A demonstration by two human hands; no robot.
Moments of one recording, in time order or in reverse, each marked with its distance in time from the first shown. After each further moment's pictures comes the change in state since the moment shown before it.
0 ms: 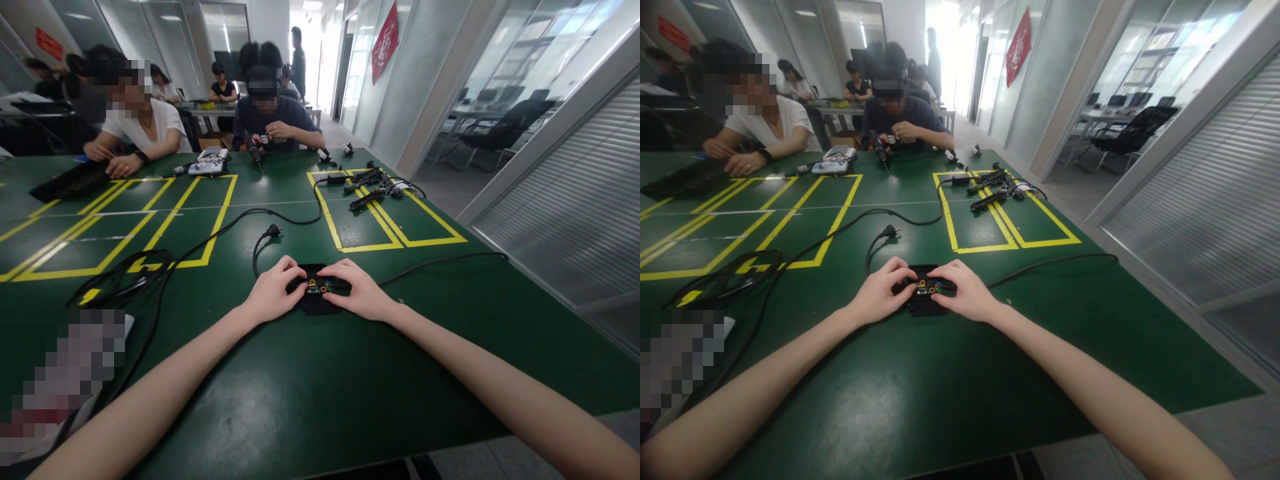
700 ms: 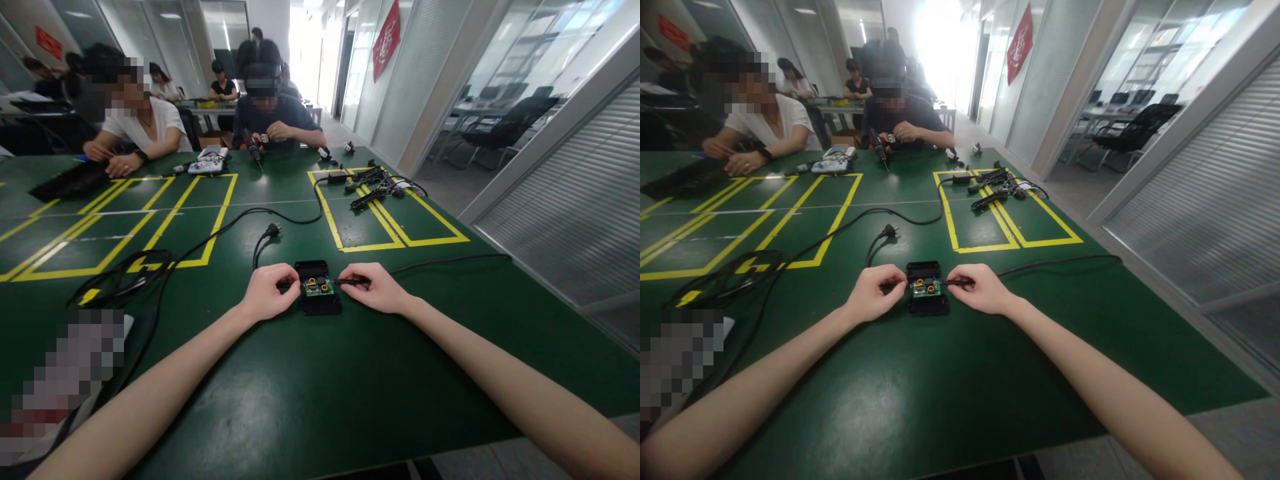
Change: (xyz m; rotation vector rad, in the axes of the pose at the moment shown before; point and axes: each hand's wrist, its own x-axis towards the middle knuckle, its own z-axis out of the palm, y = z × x) left_hand 0.000 0.001 -0.007 -0.120 0.144 0.045; right_hand -0.005 0.011 -0.023 0.073 -0.035 0.079
